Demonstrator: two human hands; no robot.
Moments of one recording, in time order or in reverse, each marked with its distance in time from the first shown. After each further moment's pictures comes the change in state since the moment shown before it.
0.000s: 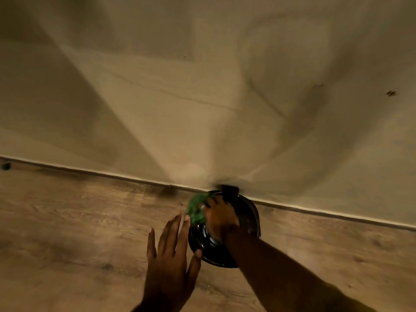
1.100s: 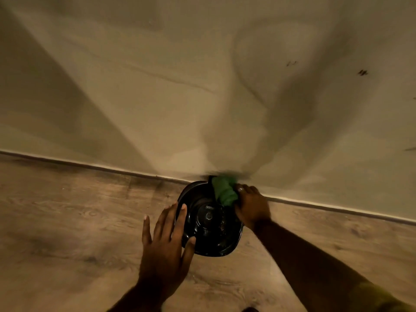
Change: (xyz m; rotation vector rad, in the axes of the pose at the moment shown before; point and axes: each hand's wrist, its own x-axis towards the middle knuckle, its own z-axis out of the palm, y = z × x) left_hand 0.005 0.019 0.019 -0.007 -0.060 0.024; right_hand -0.070 0.105 -0.009 0.235 0.290 0.239
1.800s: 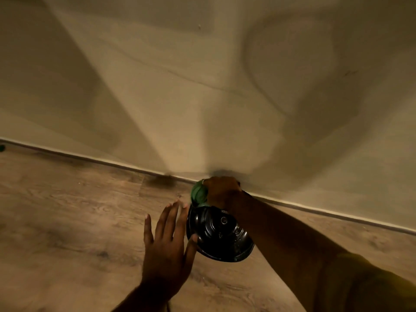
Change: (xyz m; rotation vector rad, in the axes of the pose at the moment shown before) left_hand 0.005 -0.026 -0.012 -0.009 0.080 -0.070; right_hand 0.090 -0.116 0.001 -0.285 -0.429 -0.200
